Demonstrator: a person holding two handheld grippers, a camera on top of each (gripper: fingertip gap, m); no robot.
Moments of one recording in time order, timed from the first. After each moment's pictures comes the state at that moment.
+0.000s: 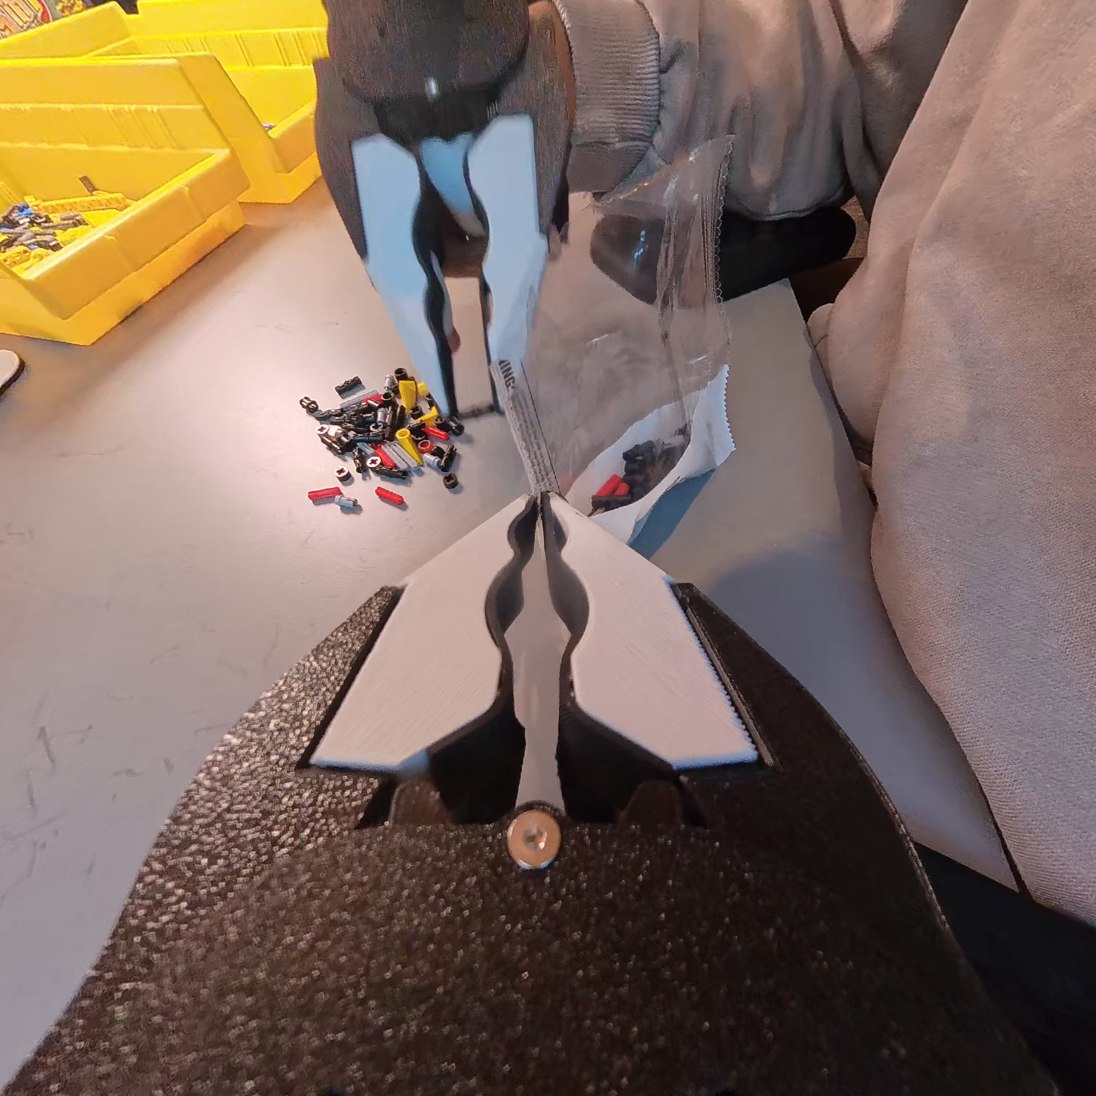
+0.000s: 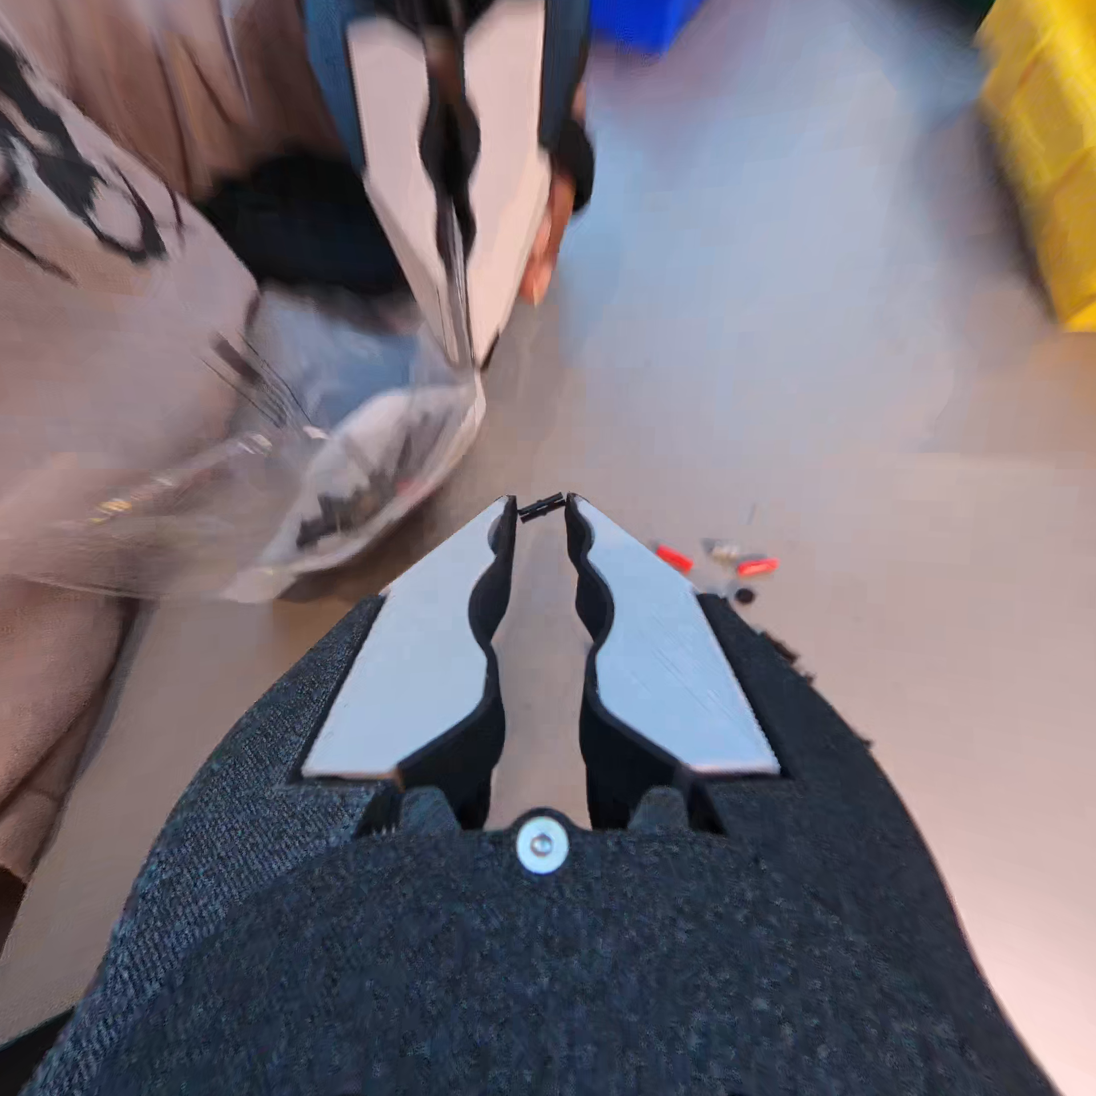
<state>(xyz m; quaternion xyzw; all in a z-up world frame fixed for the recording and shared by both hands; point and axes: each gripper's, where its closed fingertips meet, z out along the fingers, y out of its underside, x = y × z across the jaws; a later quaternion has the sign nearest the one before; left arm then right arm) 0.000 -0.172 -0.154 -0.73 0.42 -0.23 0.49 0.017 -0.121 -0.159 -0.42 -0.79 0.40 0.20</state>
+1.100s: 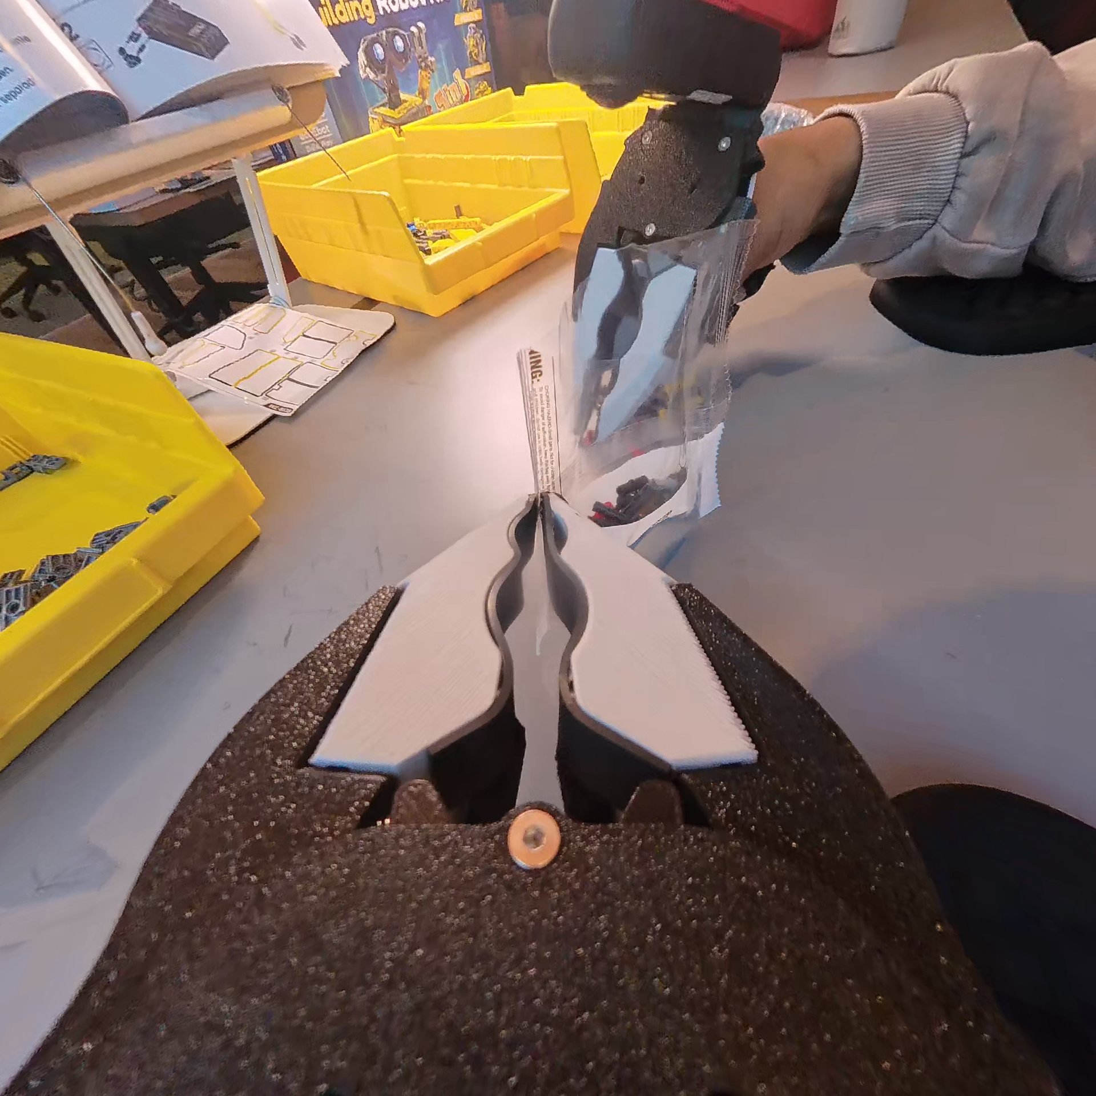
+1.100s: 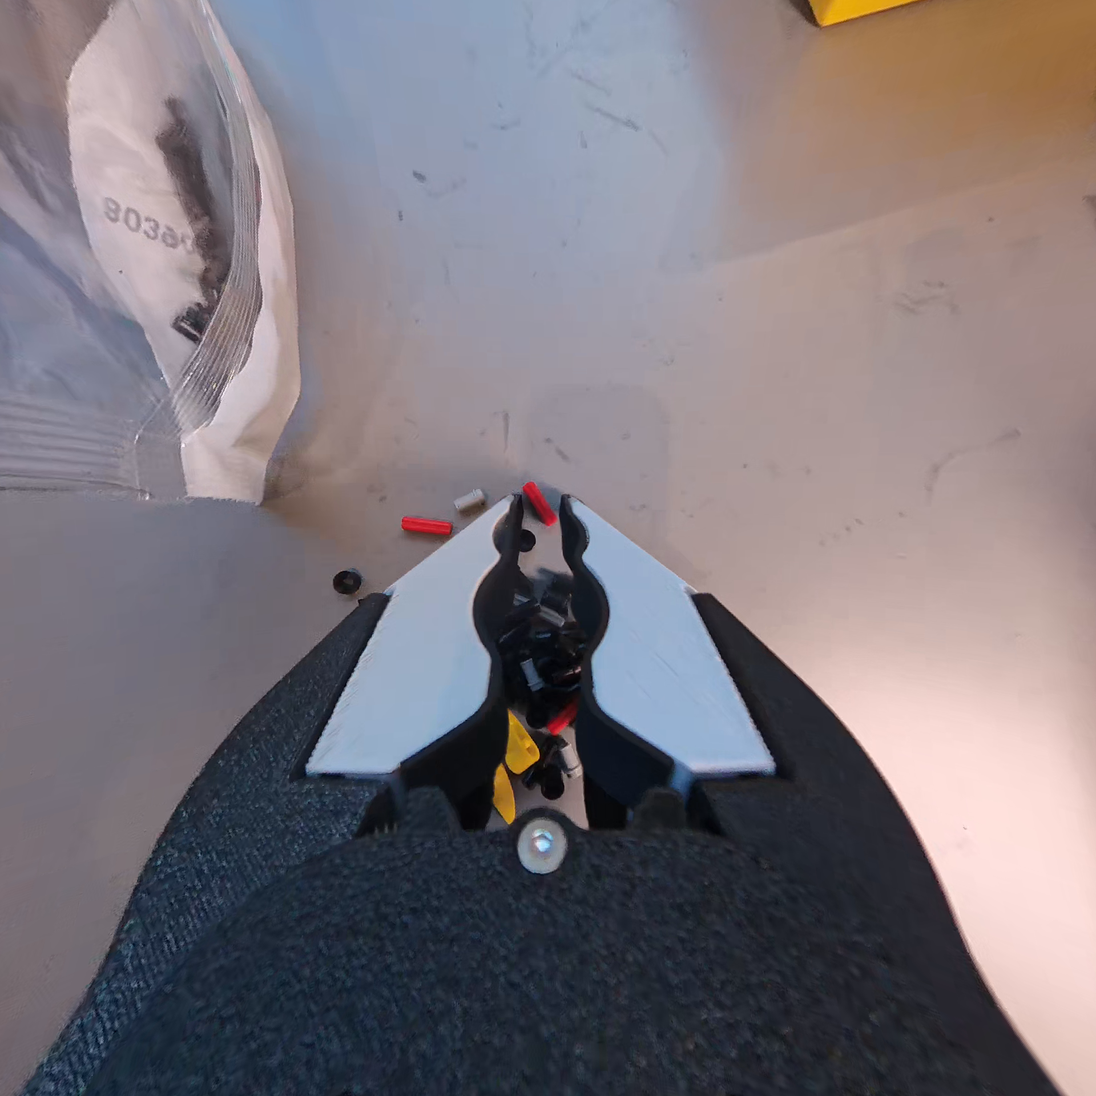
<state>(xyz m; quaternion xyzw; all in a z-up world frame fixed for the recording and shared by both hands) -0.102 -0.135 -0.134 -0.75 0.27 -0.12 0.59 -0.026 -0.037 -0.210 -0.59 -0.74 0.24 0.22</state>
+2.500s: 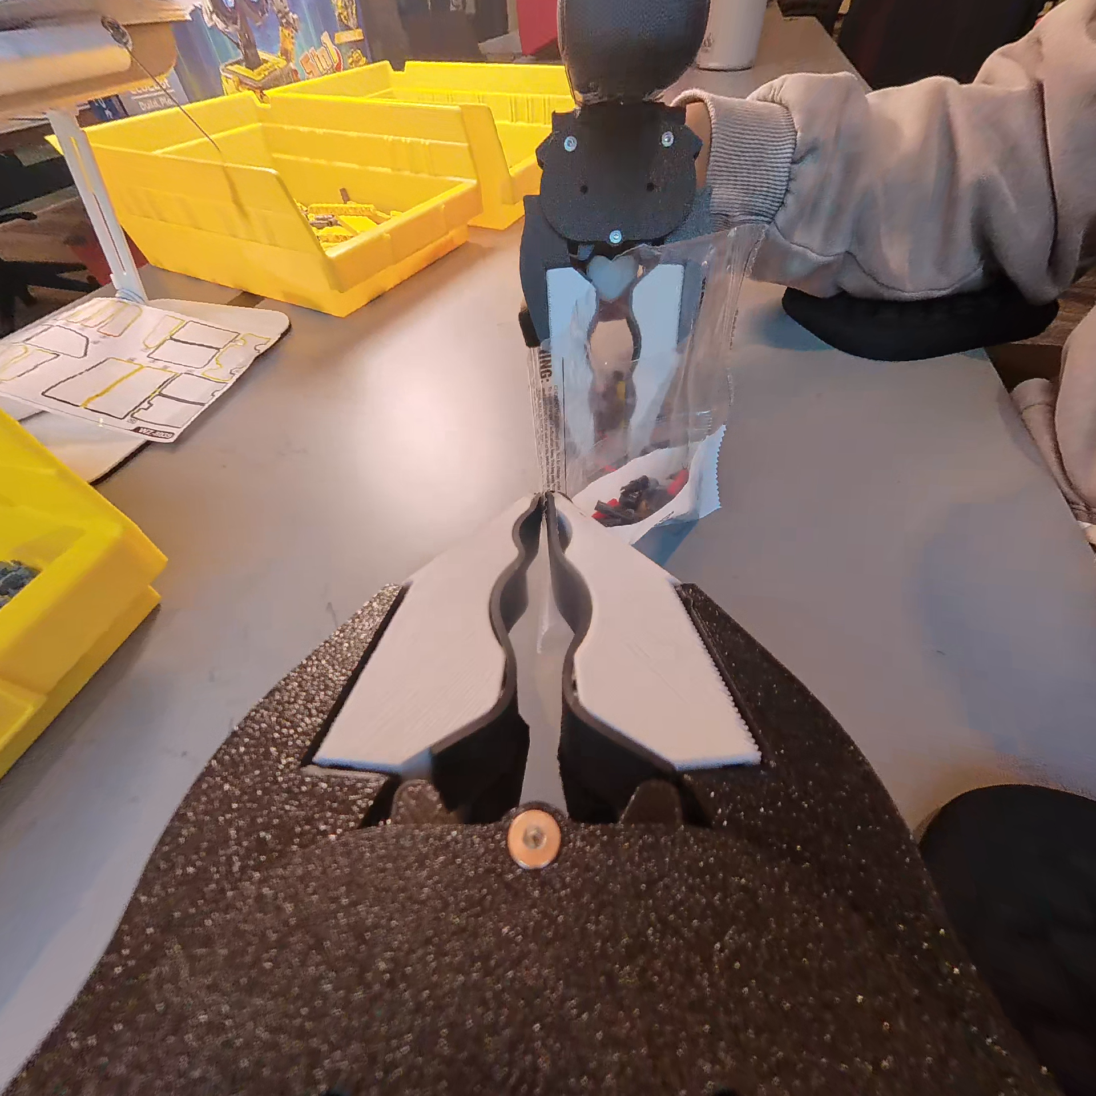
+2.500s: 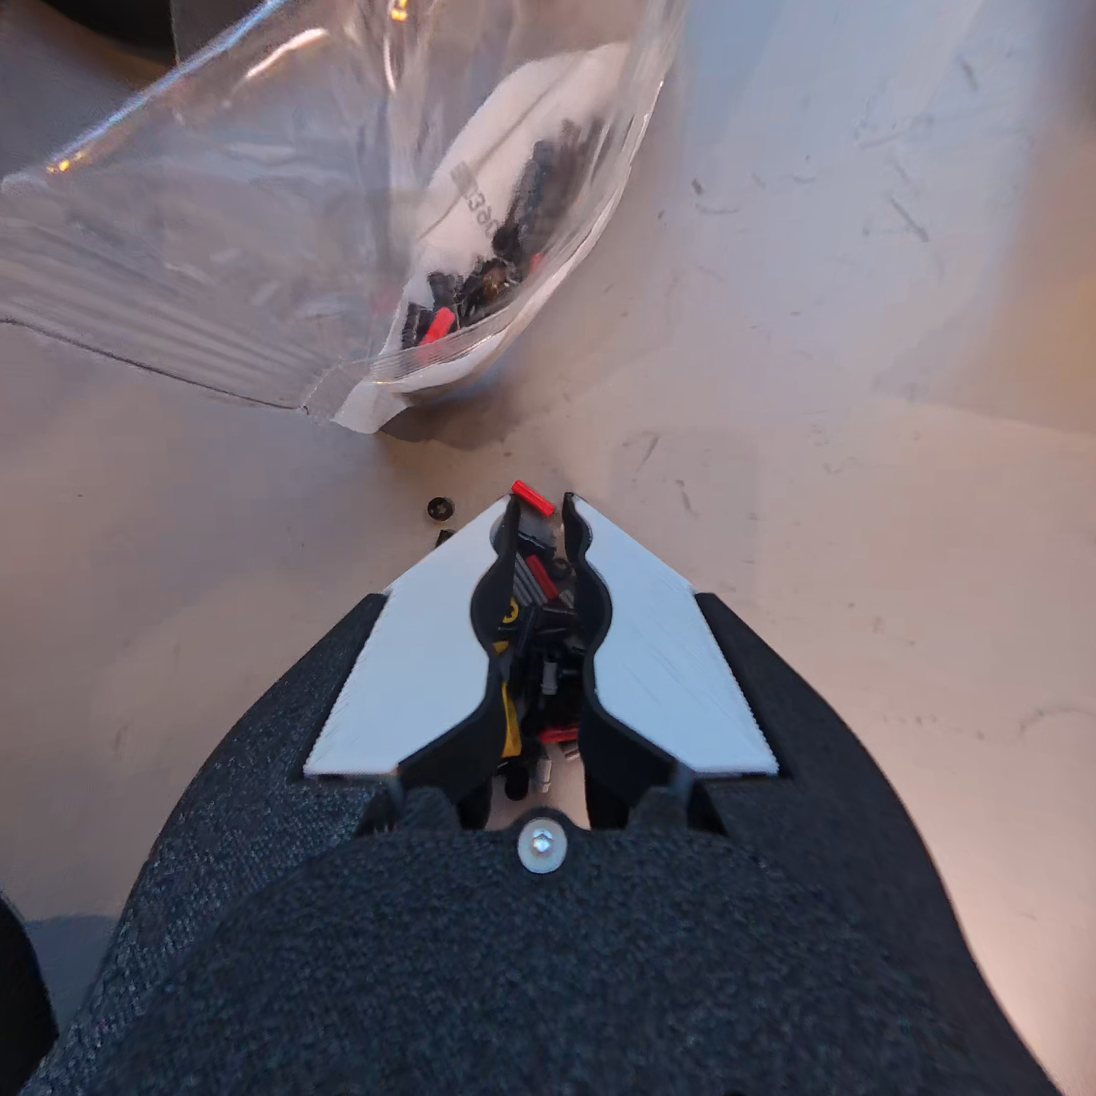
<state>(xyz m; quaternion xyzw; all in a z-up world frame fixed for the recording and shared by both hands) -0.090 -0.108 -0.140 -0.75 0.32 -0.21 0.55 -0.011 -0.071 -0.211 -0.39 -0.86 0.29 0.12</state>
